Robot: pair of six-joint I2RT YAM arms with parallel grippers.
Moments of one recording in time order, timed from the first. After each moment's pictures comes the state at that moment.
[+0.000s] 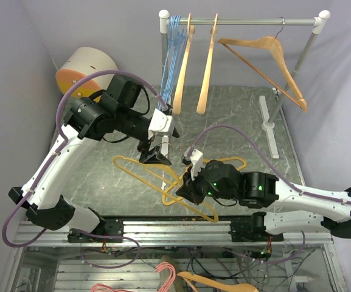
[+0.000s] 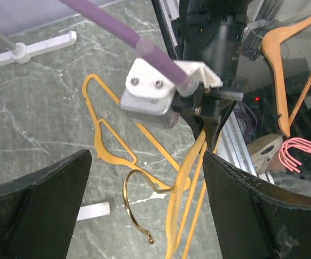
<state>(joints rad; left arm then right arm) -0.72 1.43 1.95 -1.26 0.91 0.77 1.33 1.02 1.02 -0.54 0.14 0.41</state>
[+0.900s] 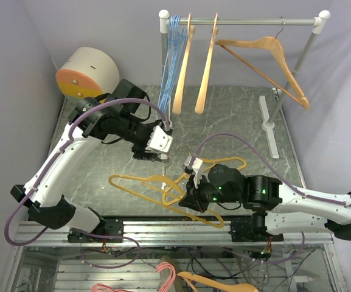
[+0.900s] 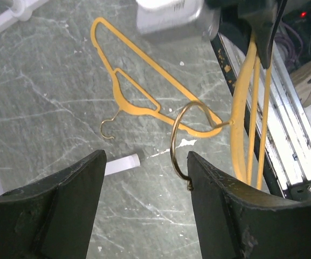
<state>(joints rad) -0.72 1.43 1.93 -1.43 0.71 1.13 1.34 0.95 0.93 -0.52 -0.03 0.38</state>
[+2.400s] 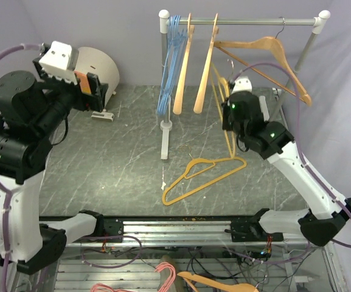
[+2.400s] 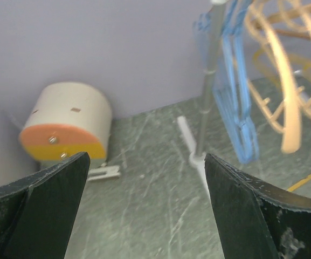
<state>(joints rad) -0.28 1.16 2.01 -0.88 0.05 0.05 0.69 1.22 1.41 -0.74 0.52 0.25</state>
